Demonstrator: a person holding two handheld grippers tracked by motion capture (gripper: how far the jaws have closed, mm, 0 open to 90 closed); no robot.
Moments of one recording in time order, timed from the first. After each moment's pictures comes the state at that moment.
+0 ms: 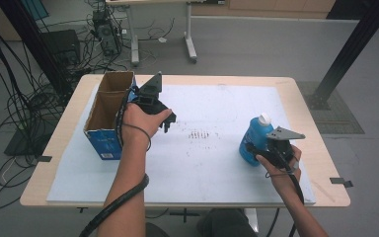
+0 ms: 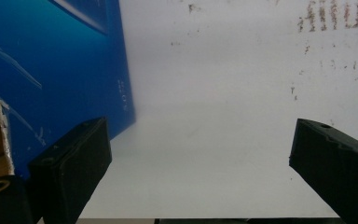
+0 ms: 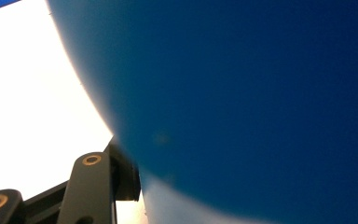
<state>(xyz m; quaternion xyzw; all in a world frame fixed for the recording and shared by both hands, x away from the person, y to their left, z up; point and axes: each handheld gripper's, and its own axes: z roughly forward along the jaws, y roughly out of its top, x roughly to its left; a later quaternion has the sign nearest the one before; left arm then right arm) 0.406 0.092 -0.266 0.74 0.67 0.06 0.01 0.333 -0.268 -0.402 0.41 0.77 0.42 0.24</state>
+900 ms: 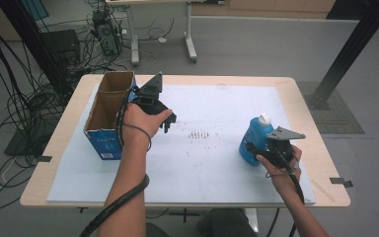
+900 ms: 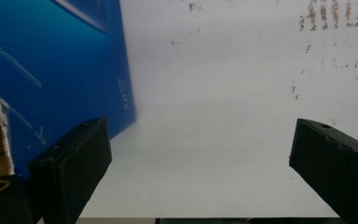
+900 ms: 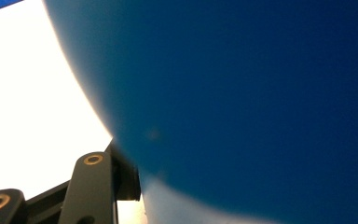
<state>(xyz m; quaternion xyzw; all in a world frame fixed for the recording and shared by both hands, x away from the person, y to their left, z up) 0.406 0.092 -0.266 0.74 0.67 0.06 0.01 0.333 -0.269 -0.402 0.41 0.77 0.42 0.24</state>
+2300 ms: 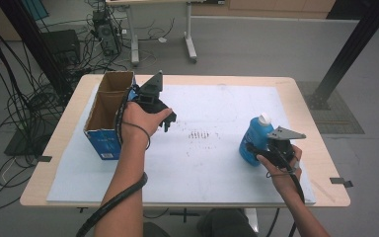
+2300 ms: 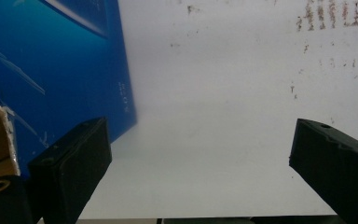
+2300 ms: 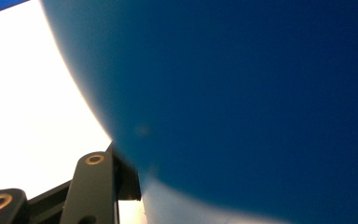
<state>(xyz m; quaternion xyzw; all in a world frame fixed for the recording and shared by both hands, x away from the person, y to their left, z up) 0.408 0.093 -0.264 0.74 0.67 0.06 0.01 0.334 -0.270 -0.402 0.41 0.77 0.42 0.23</state>
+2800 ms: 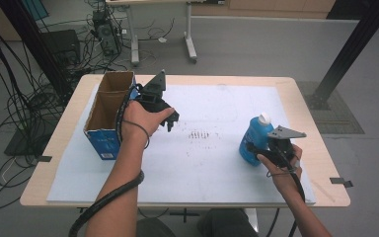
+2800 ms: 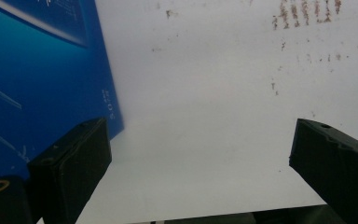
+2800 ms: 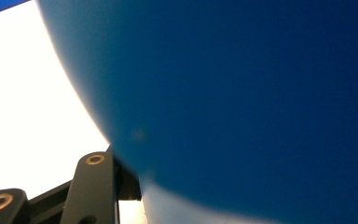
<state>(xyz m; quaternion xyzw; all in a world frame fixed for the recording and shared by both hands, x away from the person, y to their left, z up) 0.410 0.086 -0.261 0.76 0.65 0.04 0.02 0.336 -0.271 -0.400 0.41 0.78 0.42 0.22</state>
